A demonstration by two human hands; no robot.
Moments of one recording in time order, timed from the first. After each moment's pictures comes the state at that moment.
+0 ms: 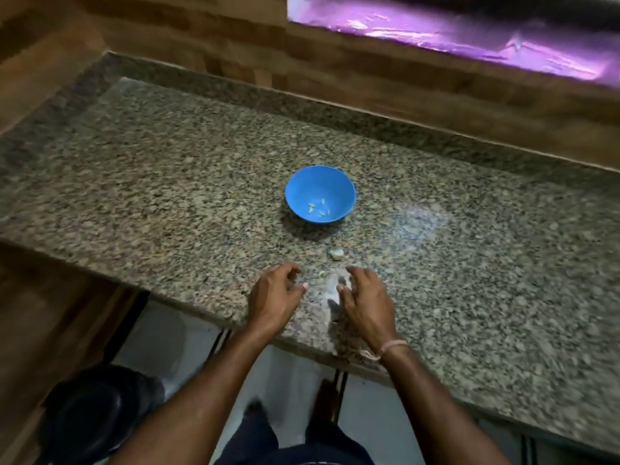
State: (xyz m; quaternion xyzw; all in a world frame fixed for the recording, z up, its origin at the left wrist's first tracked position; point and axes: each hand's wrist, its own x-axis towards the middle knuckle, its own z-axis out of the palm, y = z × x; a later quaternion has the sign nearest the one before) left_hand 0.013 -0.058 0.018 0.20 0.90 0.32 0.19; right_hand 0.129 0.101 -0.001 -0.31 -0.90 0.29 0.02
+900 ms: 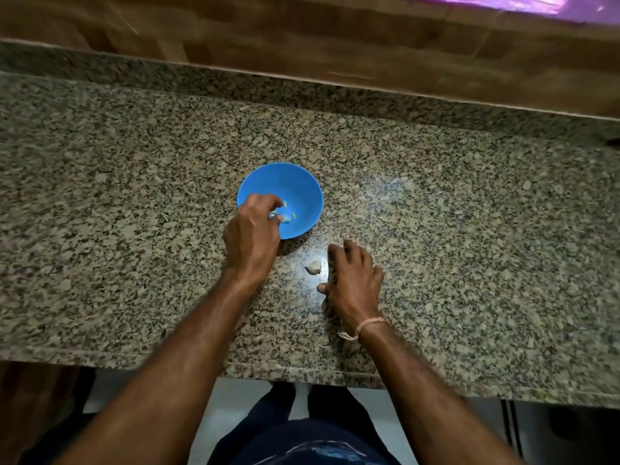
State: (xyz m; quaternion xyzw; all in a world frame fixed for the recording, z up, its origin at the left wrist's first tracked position) left_hand -0.104 0.055 0.031 0.31 0.90 0.29 0.02; right_hand 0.066 0.139 -0.021 -0.41 -0.89 0.21 -0.07
